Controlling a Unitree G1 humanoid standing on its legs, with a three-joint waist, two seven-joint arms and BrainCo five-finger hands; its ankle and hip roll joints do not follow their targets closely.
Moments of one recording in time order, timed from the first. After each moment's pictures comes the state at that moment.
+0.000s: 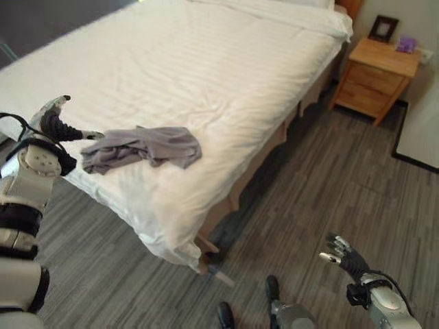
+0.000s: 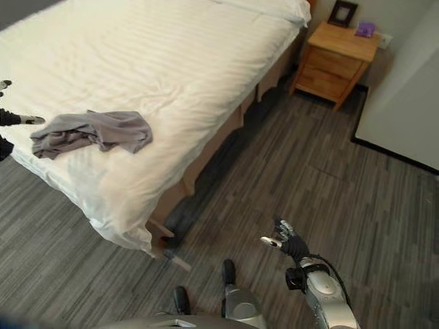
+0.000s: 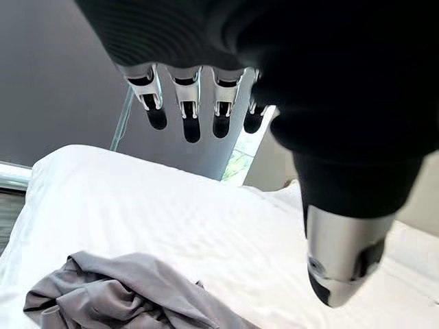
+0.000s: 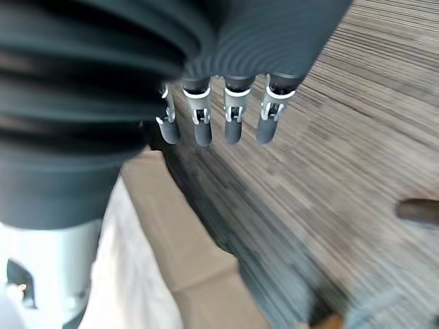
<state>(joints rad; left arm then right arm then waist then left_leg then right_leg) -0.93 1.13 -0.47 0.90 -0.04 0.01 0.08 0.26 -0.41 0.09 0.13 0.32 0.06 0.12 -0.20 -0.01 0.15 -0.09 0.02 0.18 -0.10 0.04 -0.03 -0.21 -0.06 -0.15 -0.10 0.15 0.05</state>
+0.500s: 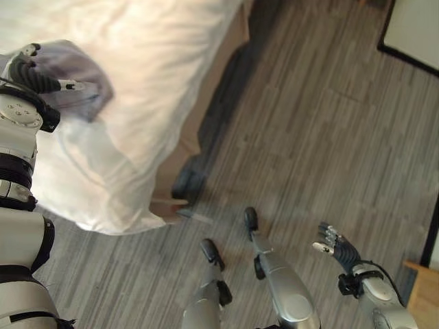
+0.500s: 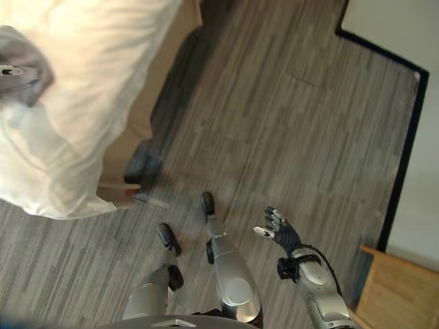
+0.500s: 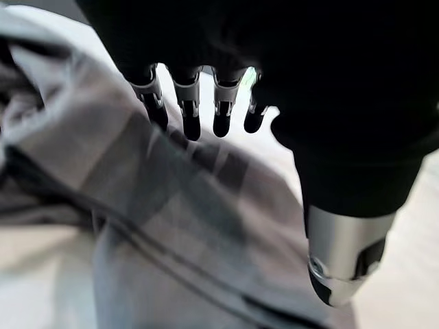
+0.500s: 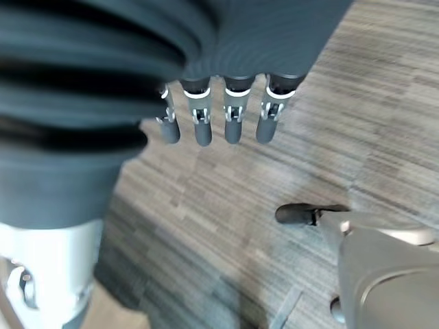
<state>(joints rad) -1.18 1.09 -0.54 1.12 -0.16 0.00 0.08 0.20 -0.39 0.13 0.10 0.37 0.03 0.07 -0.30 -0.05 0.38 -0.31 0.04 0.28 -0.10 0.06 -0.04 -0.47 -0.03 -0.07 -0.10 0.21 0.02</state>
